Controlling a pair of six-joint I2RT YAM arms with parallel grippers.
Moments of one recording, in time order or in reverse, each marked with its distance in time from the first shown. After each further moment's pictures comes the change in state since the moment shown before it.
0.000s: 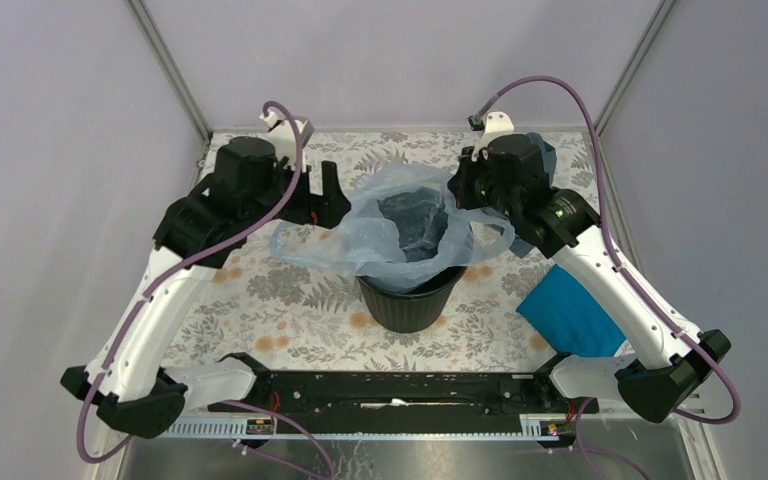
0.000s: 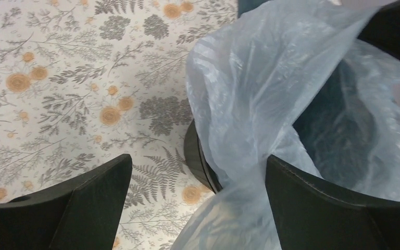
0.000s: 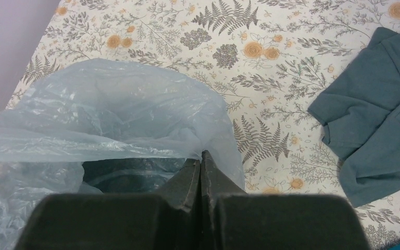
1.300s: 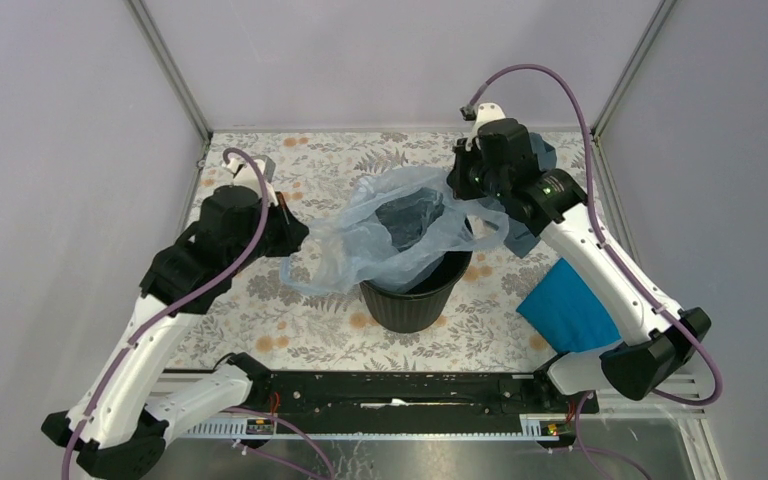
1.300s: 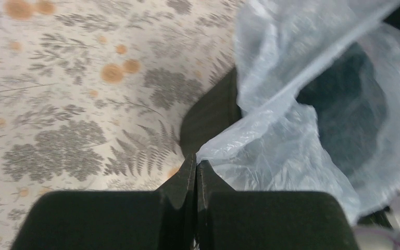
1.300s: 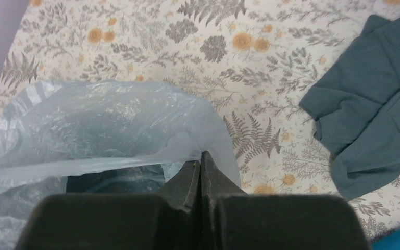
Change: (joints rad) left arm 0.018 -0.269 -0.304 0.036 -0.119 -0.229; right arm -0.041 0.111 0.107 -0.075 -0.009 -0.006
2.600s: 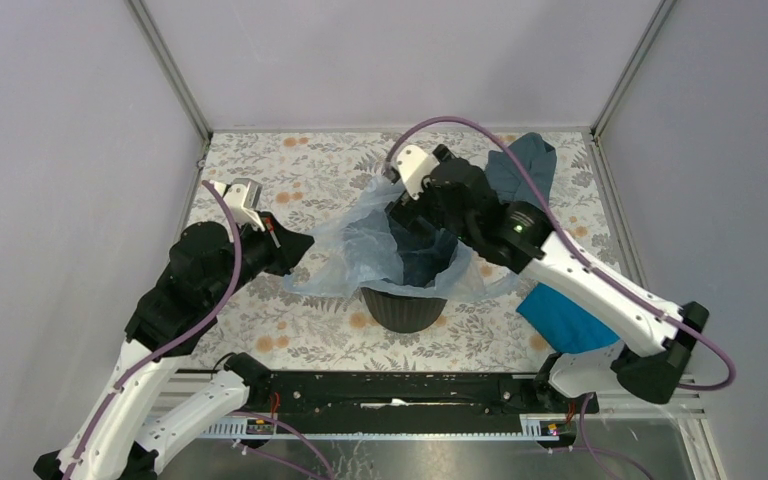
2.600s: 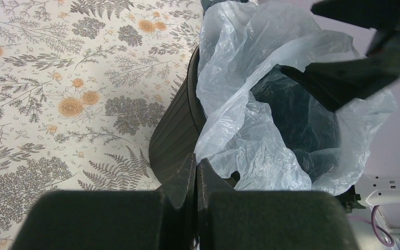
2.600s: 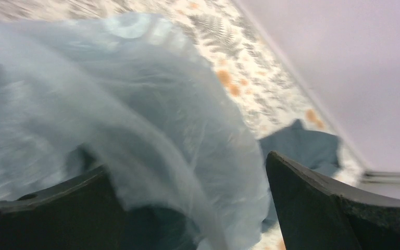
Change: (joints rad) left arm 0.000 -0.220 -0.216 0.237 0.142 0.021; right arm 0.340 -0.043 -0.056 0.064 0.228 -0.609
